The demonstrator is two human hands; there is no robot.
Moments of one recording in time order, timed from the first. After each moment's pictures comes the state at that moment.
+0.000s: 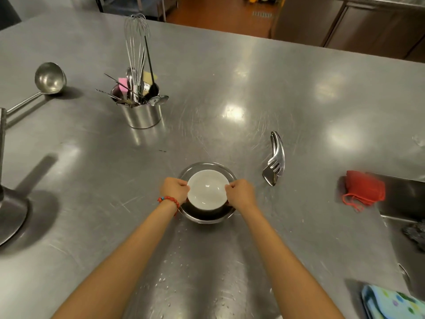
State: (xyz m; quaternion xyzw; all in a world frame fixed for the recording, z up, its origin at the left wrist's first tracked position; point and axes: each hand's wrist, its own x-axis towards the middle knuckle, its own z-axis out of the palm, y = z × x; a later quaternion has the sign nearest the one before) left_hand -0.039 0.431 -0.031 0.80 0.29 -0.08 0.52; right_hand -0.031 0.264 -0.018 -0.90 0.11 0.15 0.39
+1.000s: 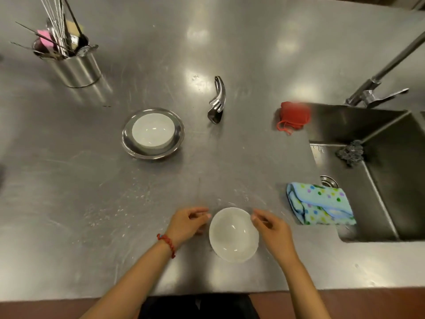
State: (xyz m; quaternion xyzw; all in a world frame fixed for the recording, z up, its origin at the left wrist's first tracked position) left_hand -0.270 0.290 -0.039 0.72 0.14 -0.30 0.61; right_hand -0.323 0.084 -0.025 -0.82 0.22 0.05 0.52
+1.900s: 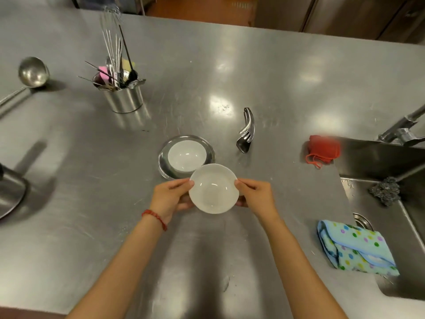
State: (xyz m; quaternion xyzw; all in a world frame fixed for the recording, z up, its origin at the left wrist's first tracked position) left_hand -0.183 0.375 0.028 0.60 0.23 -0.13 0.75; right_hand -0.183 0.175 0.027 -0.73 0.16 0.07 0.67
